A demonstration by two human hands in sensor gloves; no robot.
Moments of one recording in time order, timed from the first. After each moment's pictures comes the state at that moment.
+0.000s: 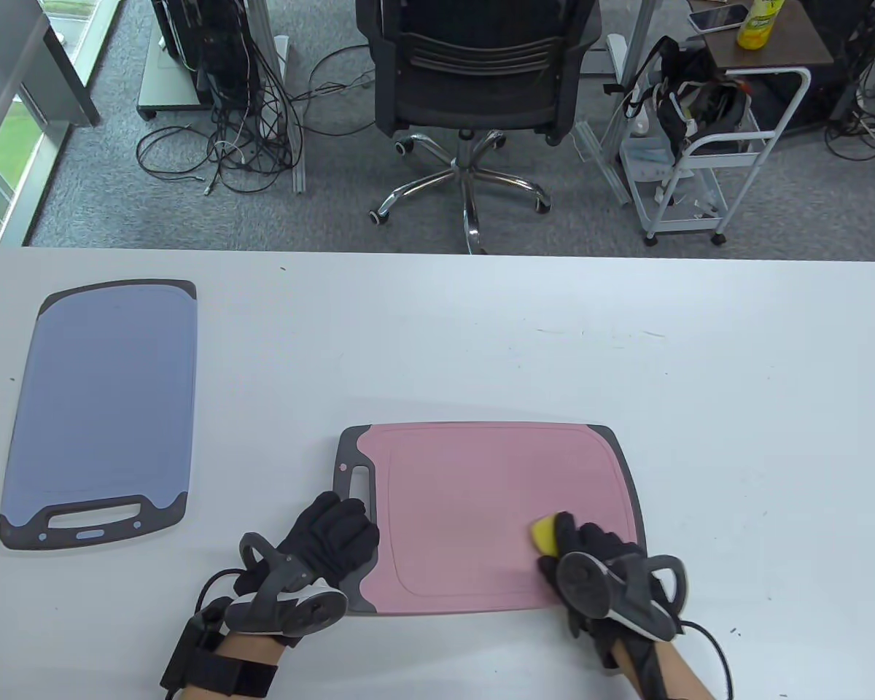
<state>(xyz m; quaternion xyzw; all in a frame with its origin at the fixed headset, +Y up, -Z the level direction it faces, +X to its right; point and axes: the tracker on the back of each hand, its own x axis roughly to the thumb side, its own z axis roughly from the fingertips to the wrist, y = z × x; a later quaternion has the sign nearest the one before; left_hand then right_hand) -0.171 -0.766 -0.155 0.11 -0.35 0.01 0.93 0.127 -0.761 -0.158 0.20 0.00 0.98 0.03</state>
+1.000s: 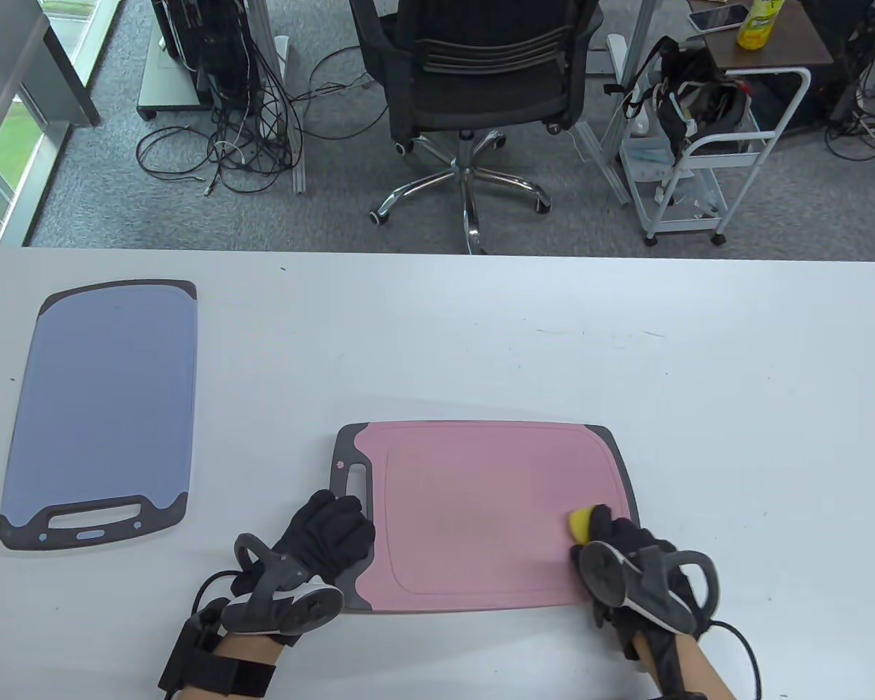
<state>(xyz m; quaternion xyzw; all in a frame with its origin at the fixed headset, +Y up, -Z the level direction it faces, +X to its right) -0.176 -0.765 -0.156 0.11 -0.33 0.01 0.94 0.156 -0.764 -0.166 0.15 -0.01 0.99 0.01</state>
